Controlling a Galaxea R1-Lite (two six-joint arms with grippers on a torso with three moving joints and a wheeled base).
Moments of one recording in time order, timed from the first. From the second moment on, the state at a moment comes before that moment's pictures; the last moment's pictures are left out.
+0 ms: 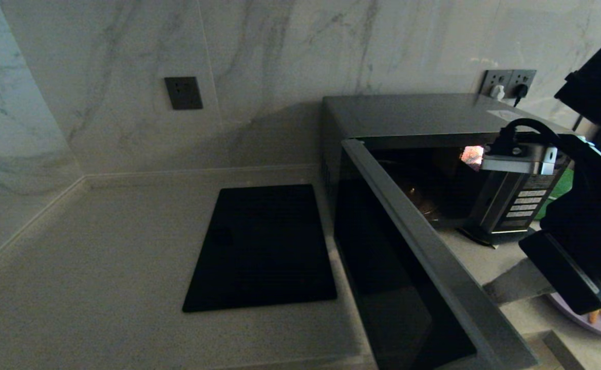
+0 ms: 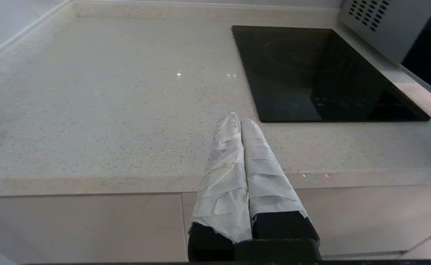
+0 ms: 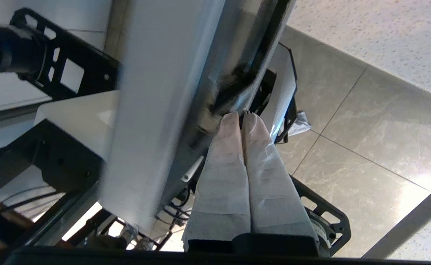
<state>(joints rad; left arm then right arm) 0.00 0.00 0.00 -0.01 0.03 -0.07 0.67 1.59 -1.75 1.25 0.16 0.30</state>
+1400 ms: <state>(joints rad) 0.00 0.00 0.00 -0.01 0.03 -0.07 -0.27 1.47 -1.67 1.17 -0.15 0.48</state>
